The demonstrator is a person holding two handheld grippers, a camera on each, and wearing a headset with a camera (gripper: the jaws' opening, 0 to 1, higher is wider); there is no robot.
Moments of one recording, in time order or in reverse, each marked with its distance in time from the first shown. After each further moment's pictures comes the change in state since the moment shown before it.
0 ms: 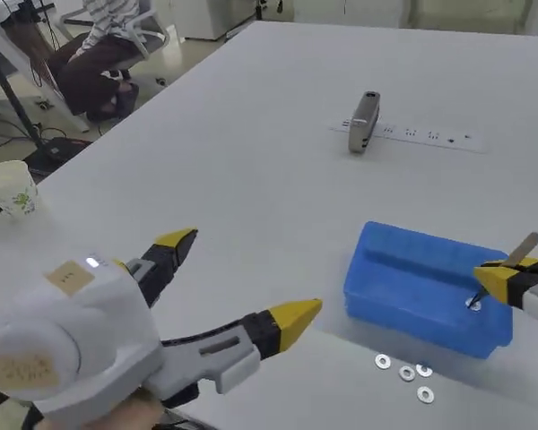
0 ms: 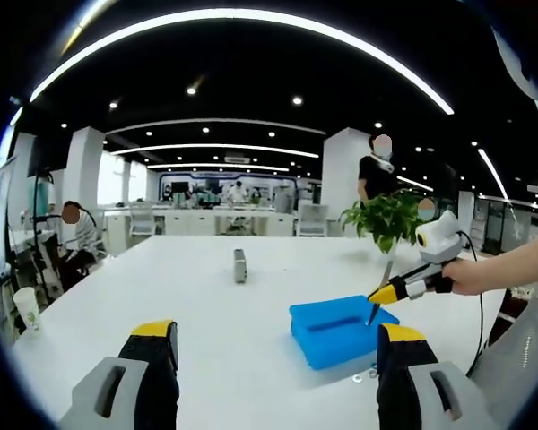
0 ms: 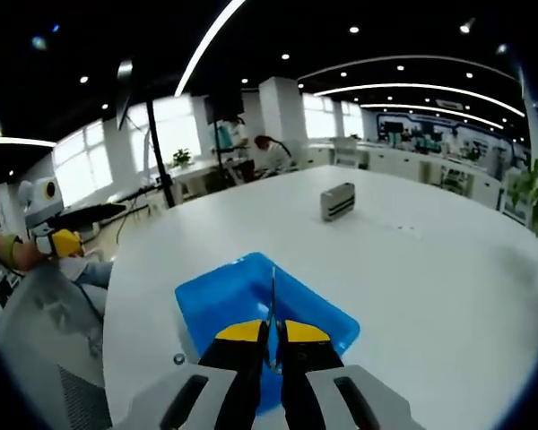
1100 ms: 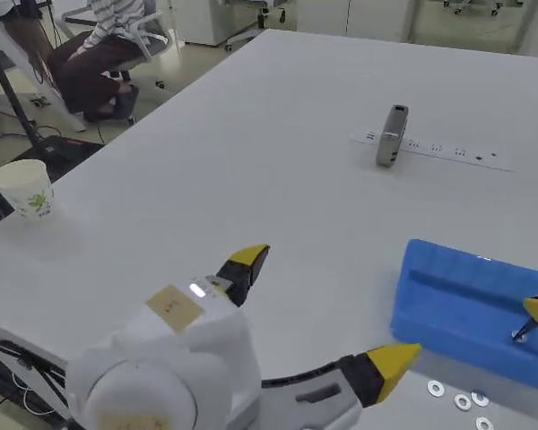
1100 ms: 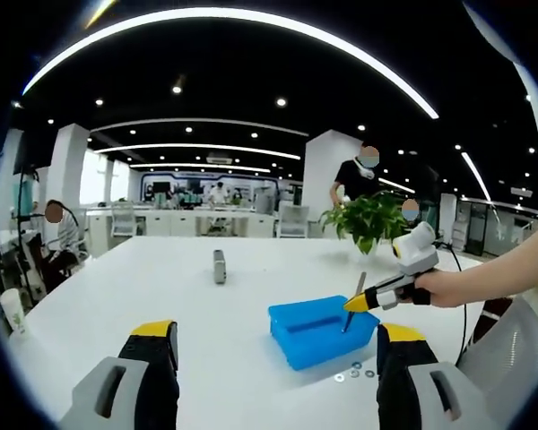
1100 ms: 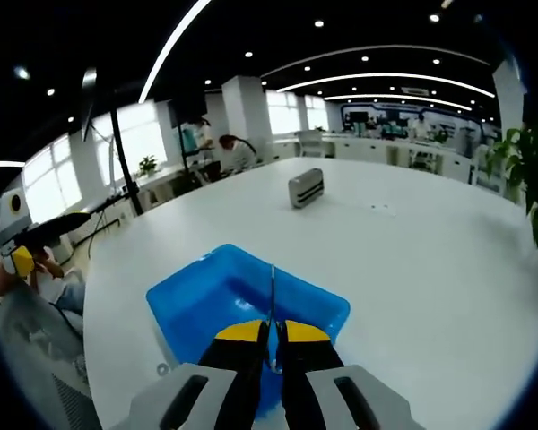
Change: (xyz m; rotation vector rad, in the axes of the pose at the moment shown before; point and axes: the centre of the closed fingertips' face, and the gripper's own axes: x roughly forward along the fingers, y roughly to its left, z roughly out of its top) left arm -0.001 -0.015 -0.002 -0.004 -0.002 -0.103; right arm 0.009 -0.013 -0.014 0.147 -0.004 -0.164
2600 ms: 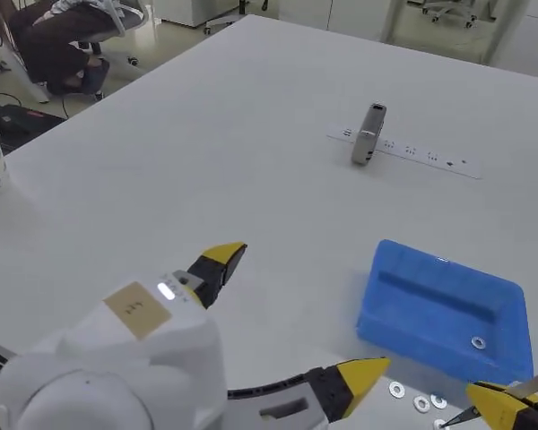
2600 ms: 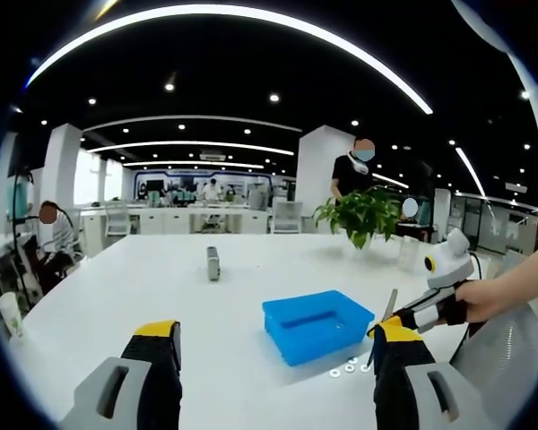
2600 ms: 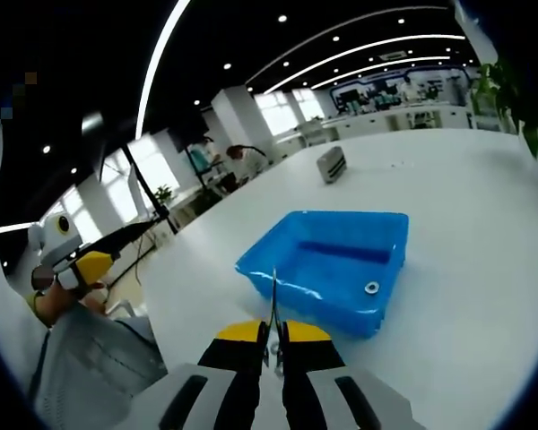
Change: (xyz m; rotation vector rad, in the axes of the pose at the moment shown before) left arm -0.002 -0.005 -0.003 0.013 0.018 -0.031; right arm -0.039 0.087 -0.040 0.236 -0.015 0.144
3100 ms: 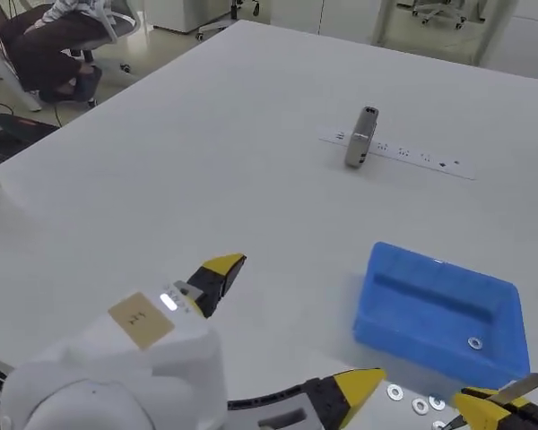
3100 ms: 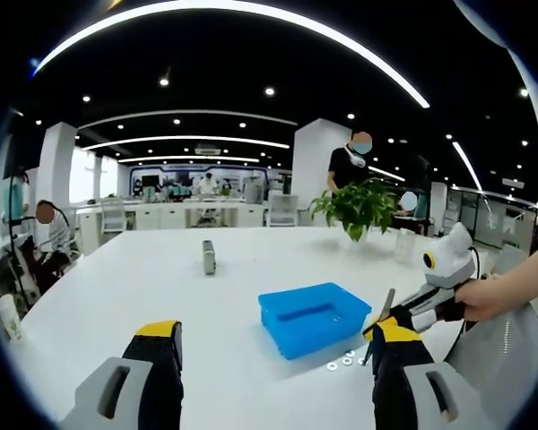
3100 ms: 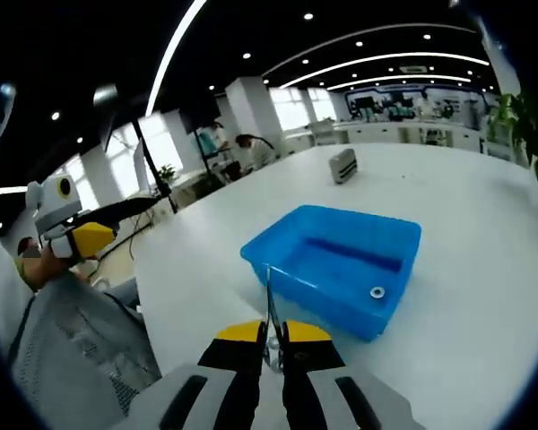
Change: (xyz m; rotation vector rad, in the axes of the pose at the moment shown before) left arm 0.002 -0.004 -0.007 0.013 0.037 -0.022; right arm 0.002 0.006 -0.010 -0.231 0.059 -0.020
